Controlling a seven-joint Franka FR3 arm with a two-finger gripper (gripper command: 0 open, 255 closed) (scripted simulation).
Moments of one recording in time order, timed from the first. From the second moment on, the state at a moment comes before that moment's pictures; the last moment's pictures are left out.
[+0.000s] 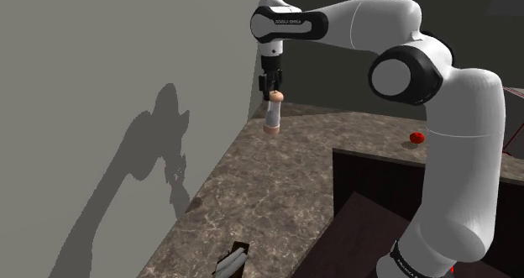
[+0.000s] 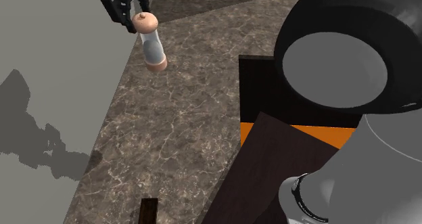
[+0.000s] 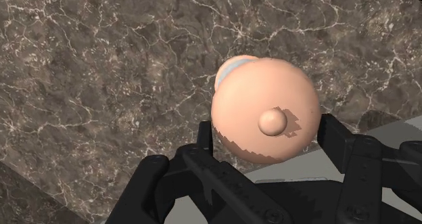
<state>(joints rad) -0.04 0.36 -0.12 -1.28 0.01 1.55 -0.33</state>
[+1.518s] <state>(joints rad) 0.28 0.30 0.06 -1.35 0.00 1.57 0.16</state>
